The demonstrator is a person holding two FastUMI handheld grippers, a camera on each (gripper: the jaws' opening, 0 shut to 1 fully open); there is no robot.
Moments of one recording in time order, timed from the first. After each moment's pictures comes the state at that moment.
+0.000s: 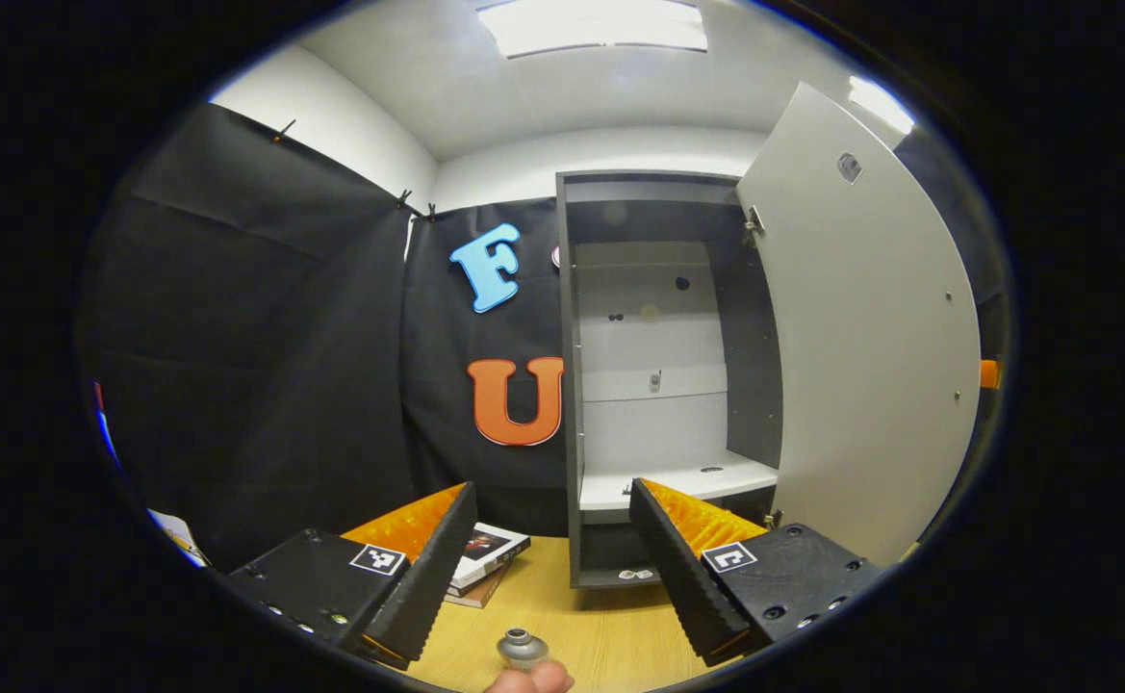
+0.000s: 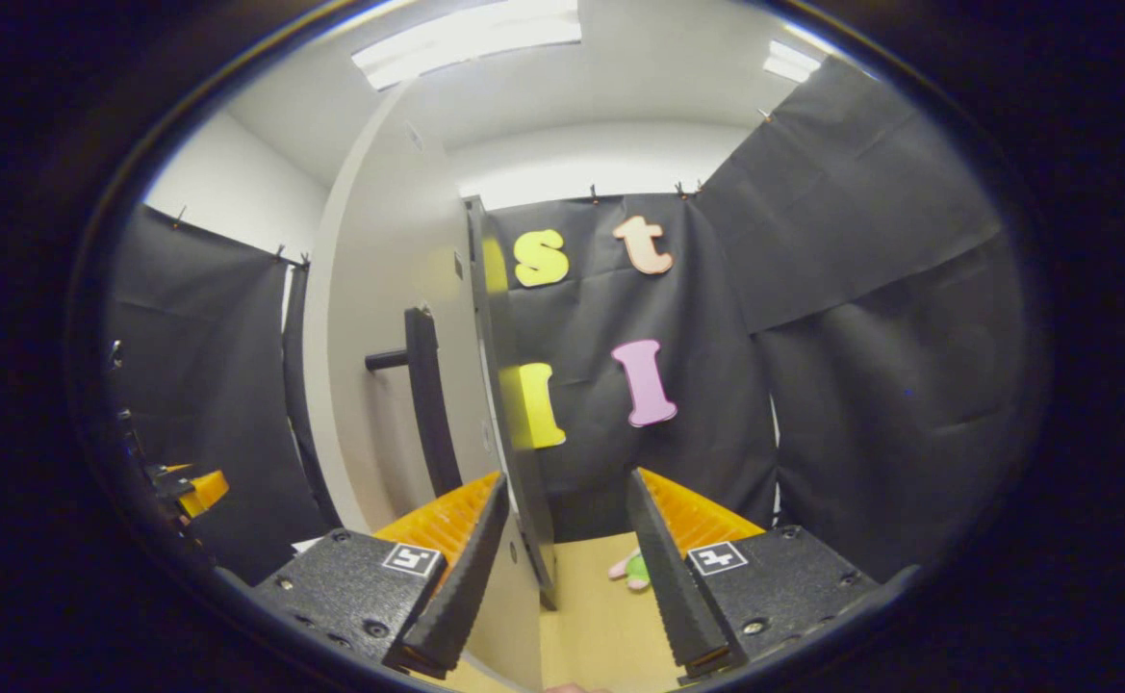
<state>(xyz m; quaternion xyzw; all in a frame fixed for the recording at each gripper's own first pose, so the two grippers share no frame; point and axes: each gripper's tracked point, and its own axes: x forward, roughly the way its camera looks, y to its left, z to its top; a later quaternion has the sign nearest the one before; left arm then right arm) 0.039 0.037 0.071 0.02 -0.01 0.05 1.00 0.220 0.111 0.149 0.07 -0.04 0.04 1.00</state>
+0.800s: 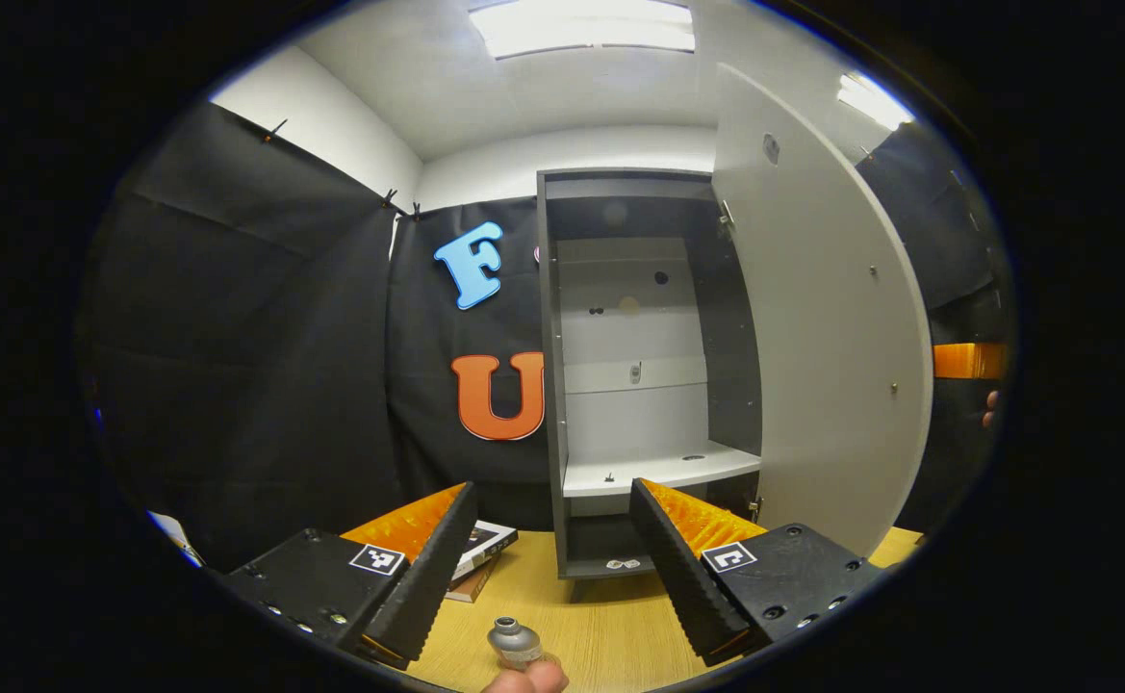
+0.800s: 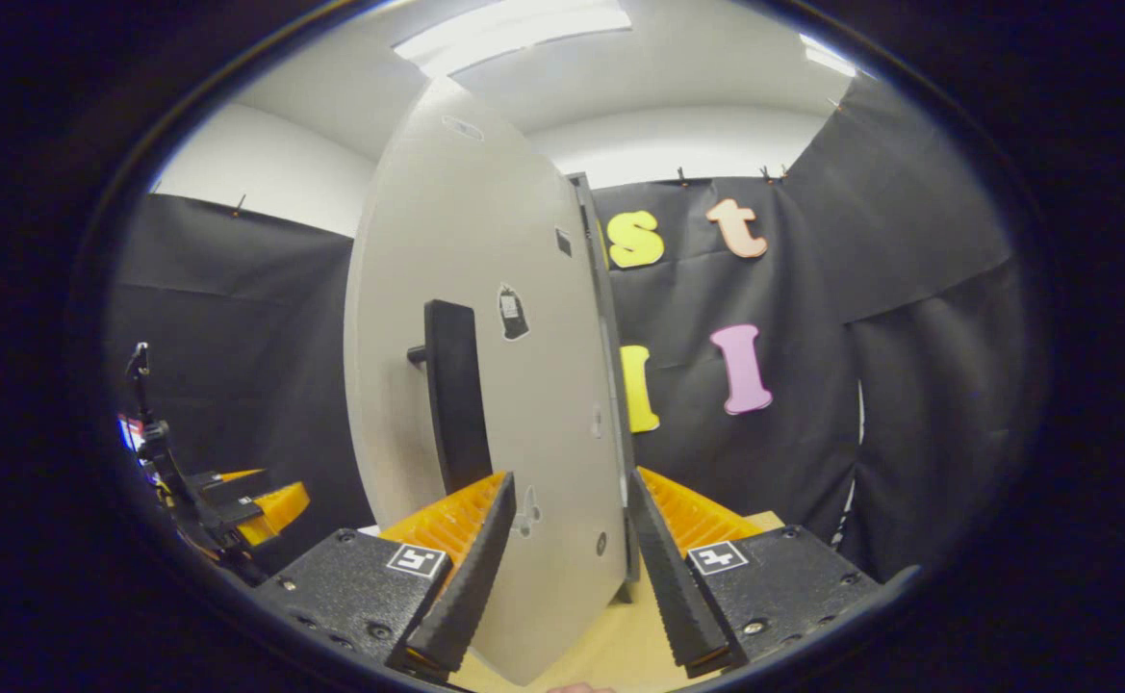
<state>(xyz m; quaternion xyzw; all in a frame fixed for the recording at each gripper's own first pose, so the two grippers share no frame) 0.020 0.030 0.055 0.04 0.00 0.04 1.00 0.220 0.235 0.140 0.05 -0.03 0.16 0.99</state>
